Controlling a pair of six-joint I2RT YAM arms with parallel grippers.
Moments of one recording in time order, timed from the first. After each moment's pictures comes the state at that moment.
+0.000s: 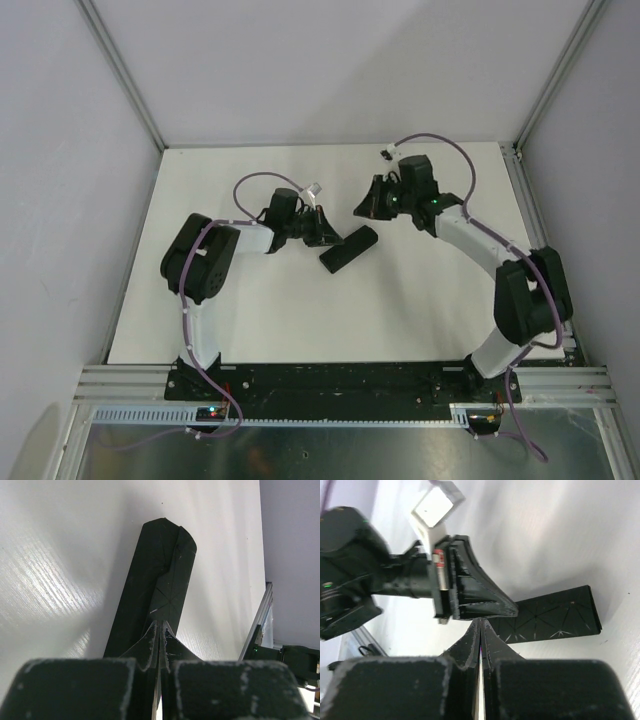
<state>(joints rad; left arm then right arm) -0.44 2.00 1.06 0.33 0.67 -0.66 0.41 1.61 1.21 -0.15 -0.44 0.49</state>
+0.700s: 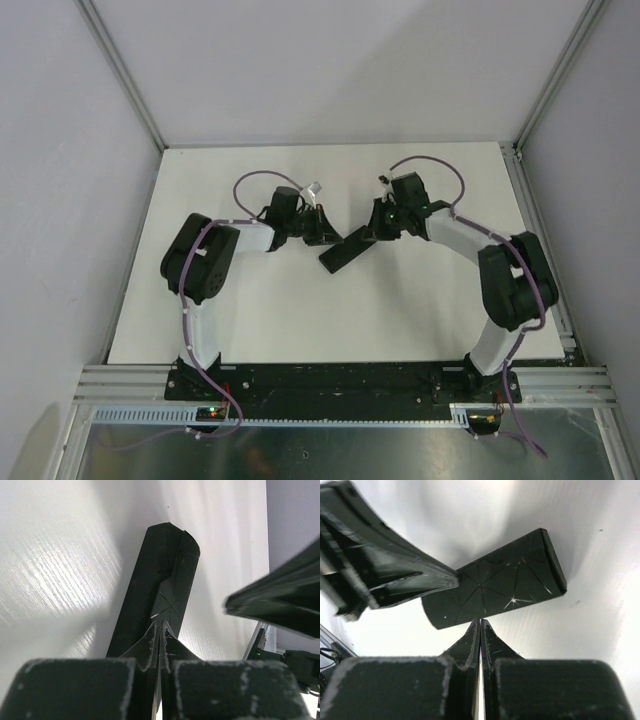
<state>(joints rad) -0.44 2.00 1.08 0.29 0.64 -0.65 0.42 1.79 1.16 -0.23 -0.37 0.48</state>
